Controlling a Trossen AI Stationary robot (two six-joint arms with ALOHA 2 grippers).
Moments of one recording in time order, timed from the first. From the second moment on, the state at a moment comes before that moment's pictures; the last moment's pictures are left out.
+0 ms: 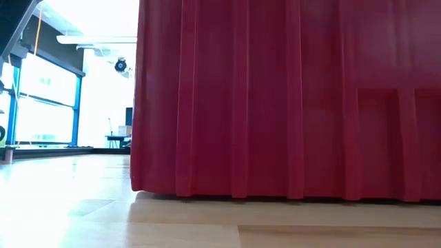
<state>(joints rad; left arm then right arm) 0.74 1.83 2.34 -1.28 0.40 0.78 -0.16 1.45 0.96 -0.90 0.00 0.12</state>
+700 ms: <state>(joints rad) 0.74 1.83 2.34 -1.28 0.40 0.78 -0.28 1.47 0.95 -0.83 0.03 0.05</state>
